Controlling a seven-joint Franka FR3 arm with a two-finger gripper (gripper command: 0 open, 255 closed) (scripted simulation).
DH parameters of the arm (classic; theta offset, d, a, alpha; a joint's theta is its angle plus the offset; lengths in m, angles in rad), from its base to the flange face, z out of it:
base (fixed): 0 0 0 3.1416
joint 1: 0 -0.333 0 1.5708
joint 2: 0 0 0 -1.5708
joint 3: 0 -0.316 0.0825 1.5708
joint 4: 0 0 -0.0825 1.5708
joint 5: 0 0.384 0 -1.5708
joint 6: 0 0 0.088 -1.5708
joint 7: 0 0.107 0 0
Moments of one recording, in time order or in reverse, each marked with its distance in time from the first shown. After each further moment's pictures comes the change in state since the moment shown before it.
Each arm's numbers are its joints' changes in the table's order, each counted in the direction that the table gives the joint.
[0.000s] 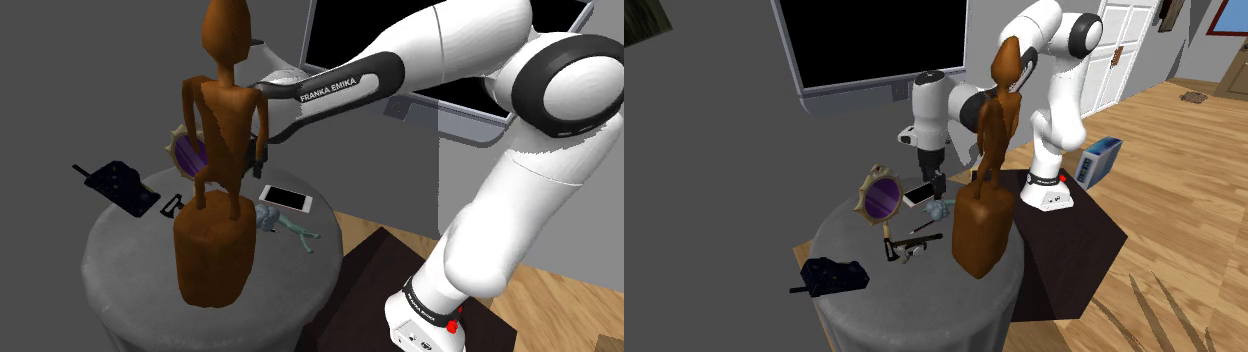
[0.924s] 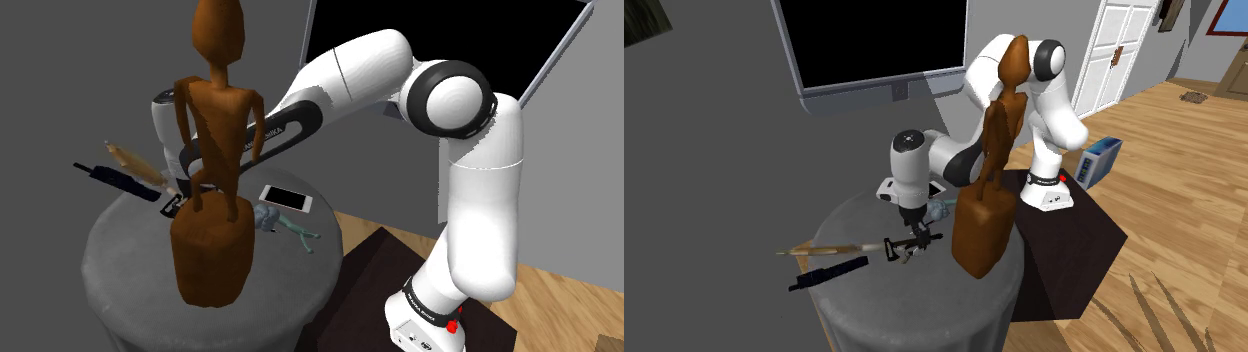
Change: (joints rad) arm -0.137 0.432 0.001 -0.312 -0.238 -0.046 0.108
